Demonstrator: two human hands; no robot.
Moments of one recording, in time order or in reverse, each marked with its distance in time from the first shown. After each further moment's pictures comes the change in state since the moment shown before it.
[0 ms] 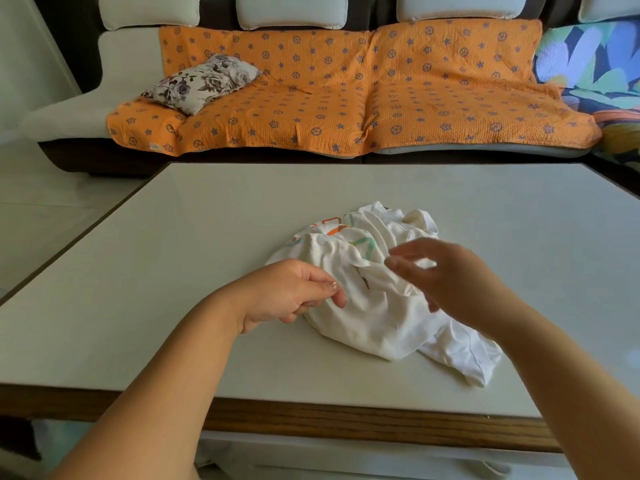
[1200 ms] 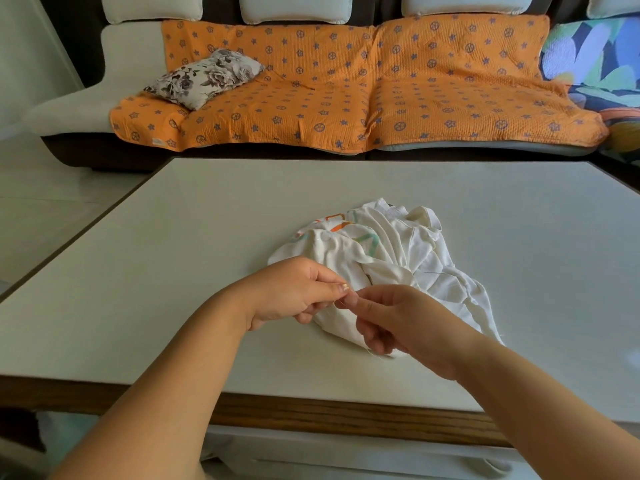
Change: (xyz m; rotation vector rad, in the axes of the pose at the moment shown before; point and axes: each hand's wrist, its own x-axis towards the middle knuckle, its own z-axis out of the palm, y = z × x) left_hand 0.003 0.002 0.008 -0.035 -0.002 0.032; right_hand -0.008 -0.002 0.053 0.560 -0.380 0.144
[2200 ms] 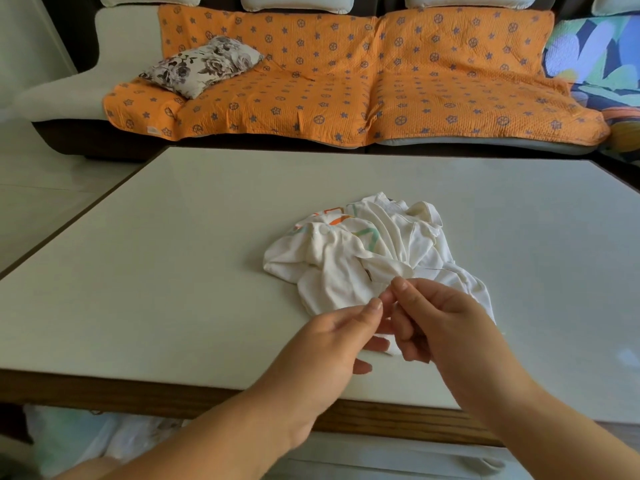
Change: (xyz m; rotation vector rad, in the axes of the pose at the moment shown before) left_hand -0.042 0.006 0.087 -0.443 0.210 0.020; right_hand -0.038 0.001 0.005 0.188 0.351 -0.124
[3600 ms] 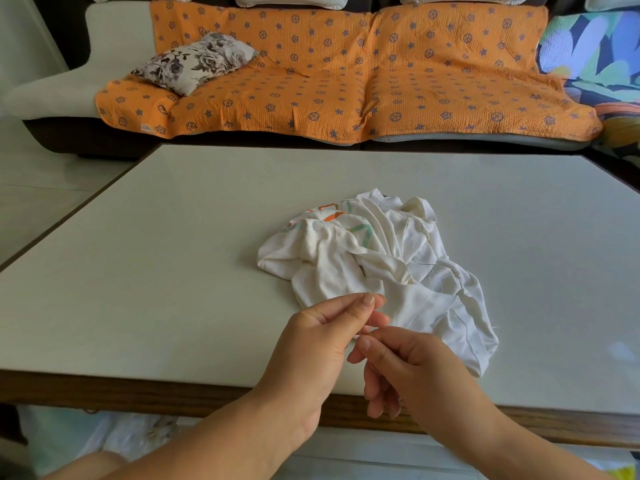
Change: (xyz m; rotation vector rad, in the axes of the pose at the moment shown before) left_hand 0.003 -0.004 0.011 -0.249 0.213 0.030; right_hand -0.021 0.026 0.010 -0.227 -0.166 0.099
